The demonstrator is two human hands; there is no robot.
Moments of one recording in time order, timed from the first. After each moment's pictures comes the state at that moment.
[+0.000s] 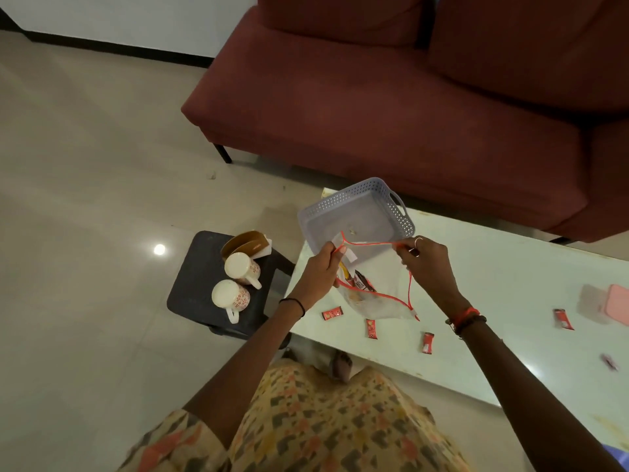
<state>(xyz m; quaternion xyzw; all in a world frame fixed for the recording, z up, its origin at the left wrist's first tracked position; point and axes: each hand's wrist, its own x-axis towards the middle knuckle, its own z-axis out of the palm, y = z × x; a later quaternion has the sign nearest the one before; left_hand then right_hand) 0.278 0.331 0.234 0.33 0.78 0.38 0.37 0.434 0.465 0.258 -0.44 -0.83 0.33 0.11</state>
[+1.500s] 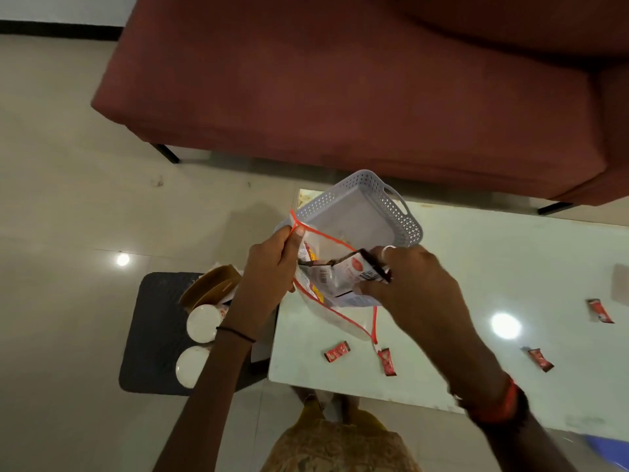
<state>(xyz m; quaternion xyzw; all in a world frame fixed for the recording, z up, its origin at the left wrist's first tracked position) 0.146 0.400 0.210 0.40 0.80 0.35 0.28 0.319 0.471 0.289 -0.49 -0.81 0.32 -0.04</state>
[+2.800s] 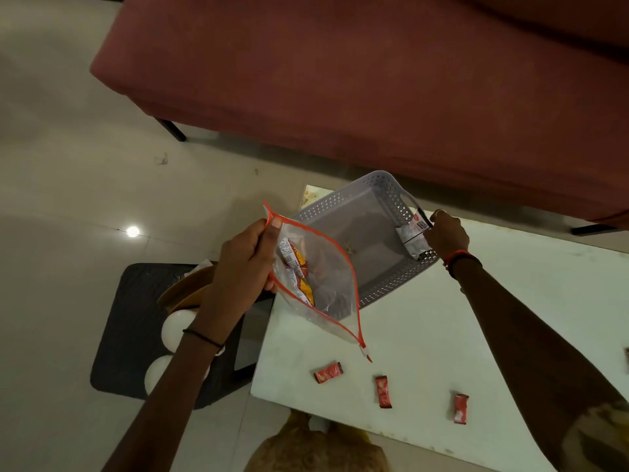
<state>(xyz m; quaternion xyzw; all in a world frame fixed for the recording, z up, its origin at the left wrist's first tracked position) 0.120 0.433 0.176 0.32 0.82 0.37 0.30 0.329 0.686 0.006 -0.64 -0.72 0.24 -0.09</state>
